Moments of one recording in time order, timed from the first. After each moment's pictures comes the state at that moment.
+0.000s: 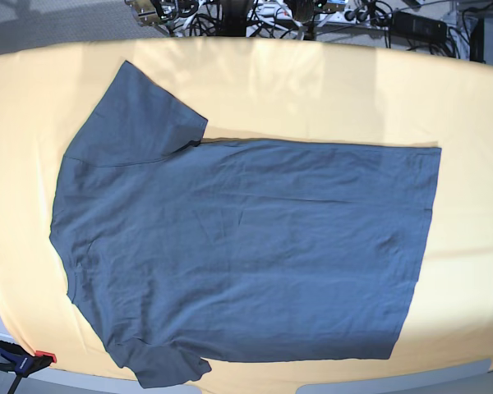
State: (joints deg) left arm 9.0 -4.1 19.5 21.4 -20.0 -8.2 3.4; right arm -7.1 1.0 -7.3 22.5 -1.0 10.2 -17.0
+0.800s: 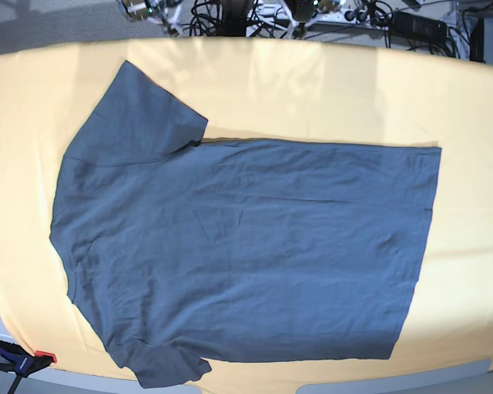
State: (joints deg) left arm 16.8 -5.9 19.5 35.0 -14.0 -9.5 16.8; right arm -12.4 5.0 -7.3 26.3 -6.6 19.5 -22.3
